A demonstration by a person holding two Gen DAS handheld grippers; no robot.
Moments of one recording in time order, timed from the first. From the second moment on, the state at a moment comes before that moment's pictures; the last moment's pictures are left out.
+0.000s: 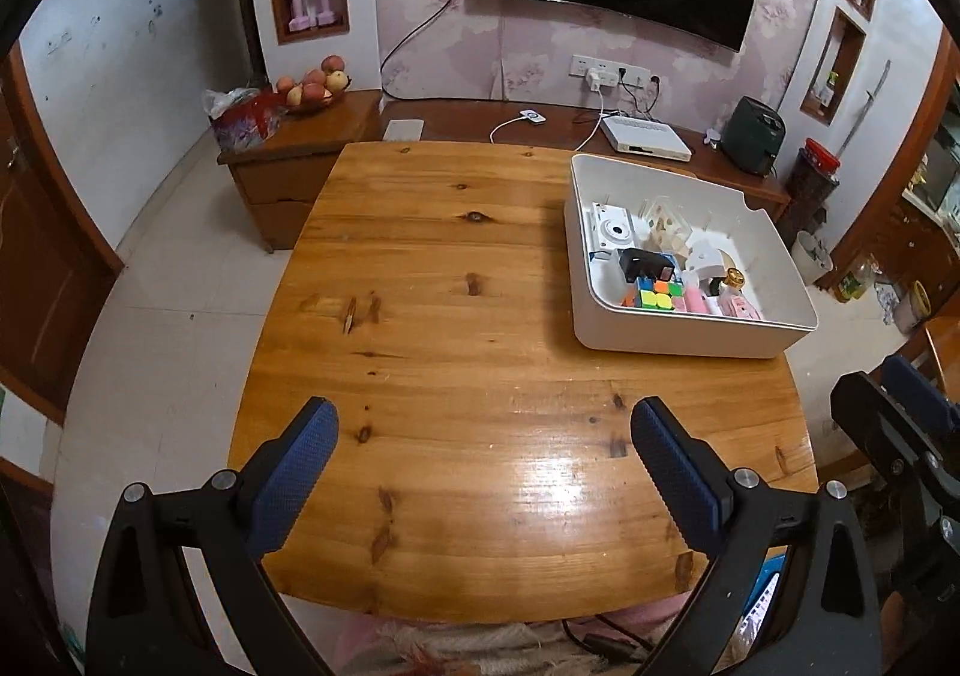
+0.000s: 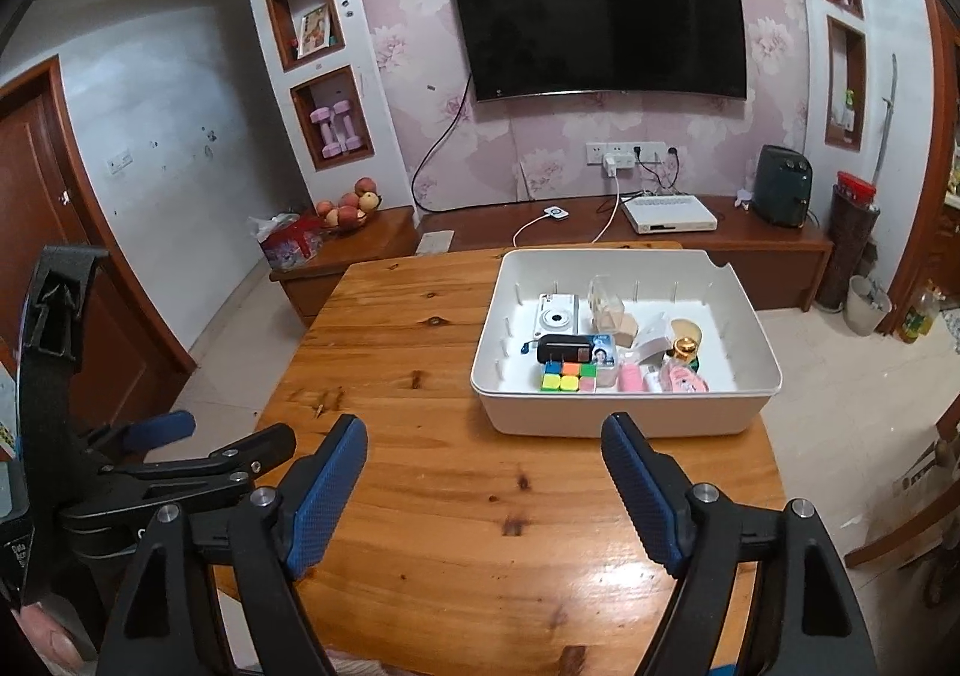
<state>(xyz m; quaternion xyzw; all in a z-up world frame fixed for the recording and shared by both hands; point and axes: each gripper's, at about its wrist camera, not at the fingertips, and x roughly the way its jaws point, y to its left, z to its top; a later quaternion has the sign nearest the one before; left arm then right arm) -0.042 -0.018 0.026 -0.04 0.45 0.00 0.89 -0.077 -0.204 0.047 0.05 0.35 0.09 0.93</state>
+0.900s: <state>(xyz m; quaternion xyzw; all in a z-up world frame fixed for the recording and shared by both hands) -0.038 -0.037 0.022 -0.01 0.43 0.03 0.90 -0.073 -0.219 0.040 0.04 0.35 0.06 0.93</state>
